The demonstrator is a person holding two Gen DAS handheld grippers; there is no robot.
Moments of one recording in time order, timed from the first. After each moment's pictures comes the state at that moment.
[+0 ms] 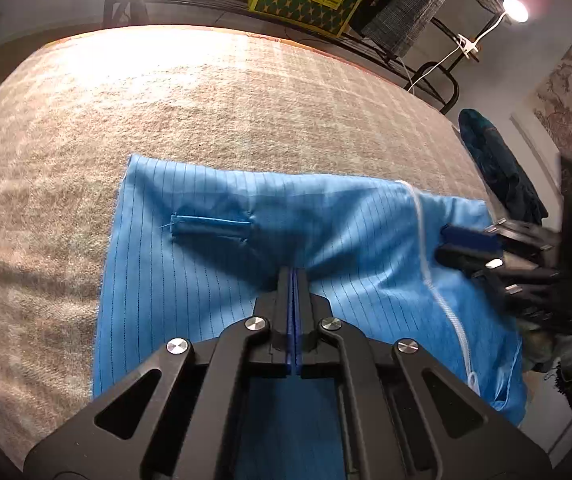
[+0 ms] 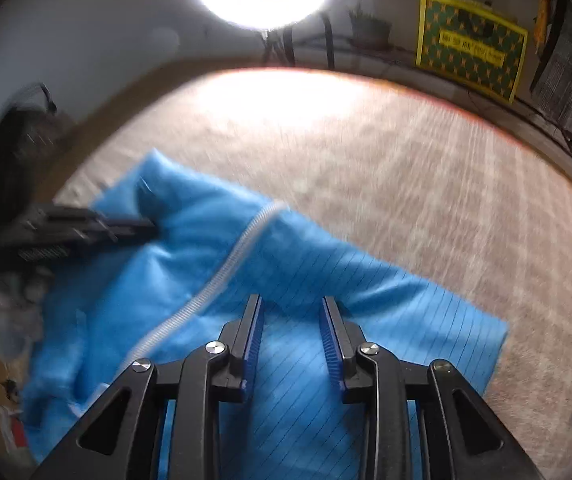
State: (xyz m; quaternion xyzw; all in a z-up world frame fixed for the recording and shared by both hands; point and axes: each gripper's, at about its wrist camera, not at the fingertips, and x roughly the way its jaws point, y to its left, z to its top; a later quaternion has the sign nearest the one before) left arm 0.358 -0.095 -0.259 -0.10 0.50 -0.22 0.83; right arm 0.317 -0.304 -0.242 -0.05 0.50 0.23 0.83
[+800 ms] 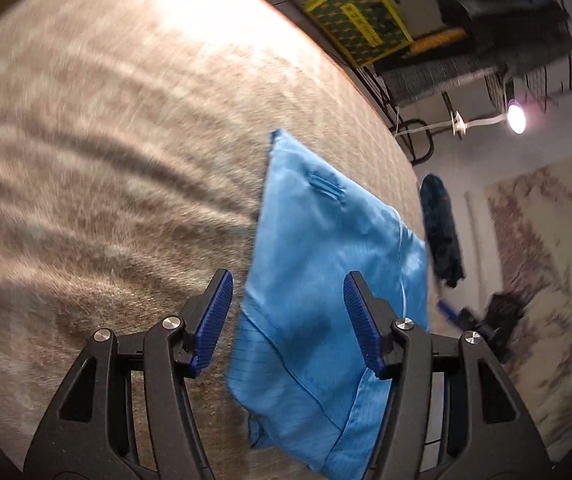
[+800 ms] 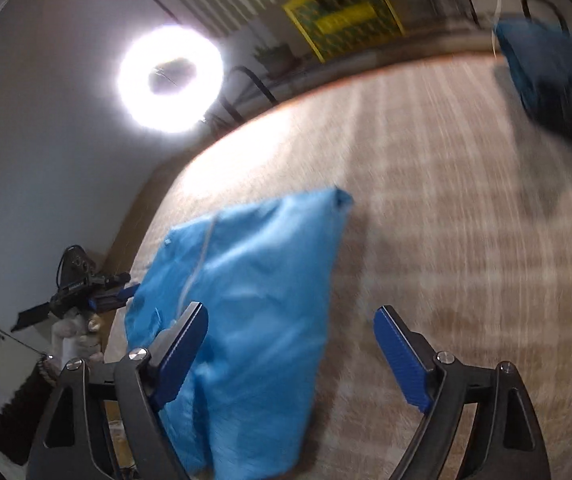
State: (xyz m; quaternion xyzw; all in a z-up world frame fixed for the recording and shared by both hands) left arm 0.327 0.055 -0.264 -0.34 0.54 -0.23 0.74; right arm 0.226 -0.469 -0.215 0.24 0.48 0.20 0.82
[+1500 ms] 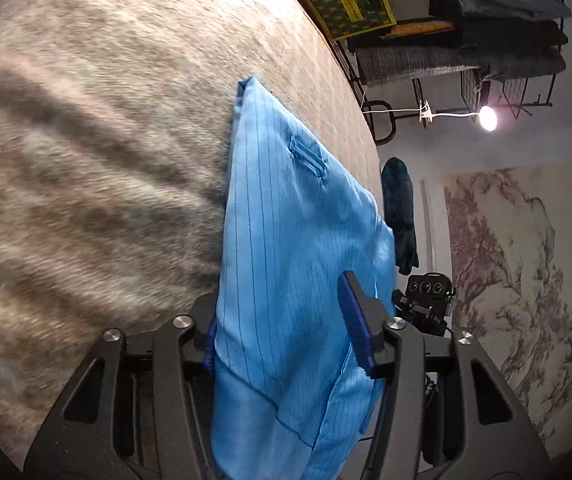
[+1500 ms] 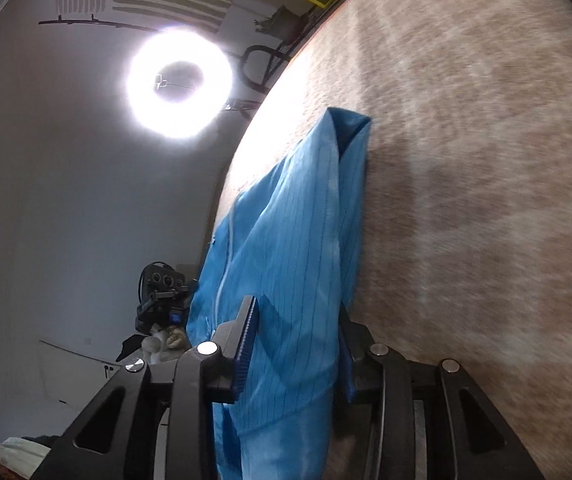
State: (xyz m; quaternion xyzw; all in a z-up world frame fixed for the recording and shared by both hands) left arm 0.349 0.027 -0.294 -0.38 0.56 -0.31 0.67; right arm 0.252 -0.464 -0.290 0.42 0.49 0.30 0.71
